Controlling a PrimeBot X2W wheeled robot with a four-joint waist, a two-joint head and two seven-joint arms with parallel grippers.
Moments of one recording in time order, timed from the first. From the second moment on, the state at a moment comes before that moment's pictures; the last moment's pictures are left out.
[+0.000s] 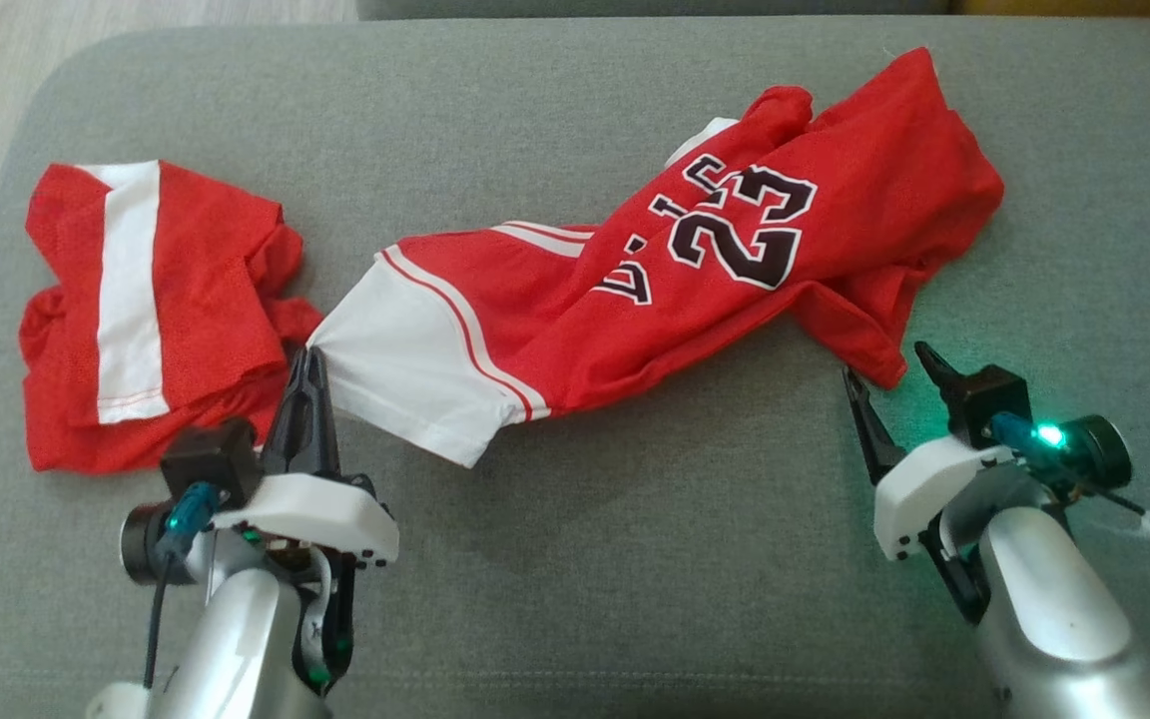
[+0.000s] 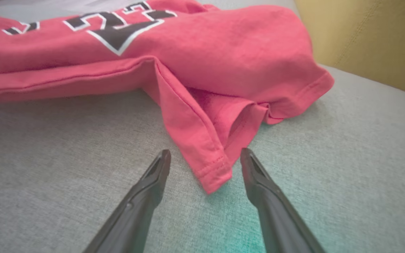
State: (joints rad) left arm -0.21 0.04 -0.21 0.35 -0.26 0.14 -0.25; right arm -0.36 -0.11 0.12 0.66 -0.08 0.13 -0.09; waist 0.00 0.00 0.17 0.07
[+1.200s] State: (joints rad) left arm -0.18 0.04 -0.18 0.35 -0.28 0.11 -0.25; right arm -0.41 -0.13 0.06 0.68 -0.18 0.13 -0.23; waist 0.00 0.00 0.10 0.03
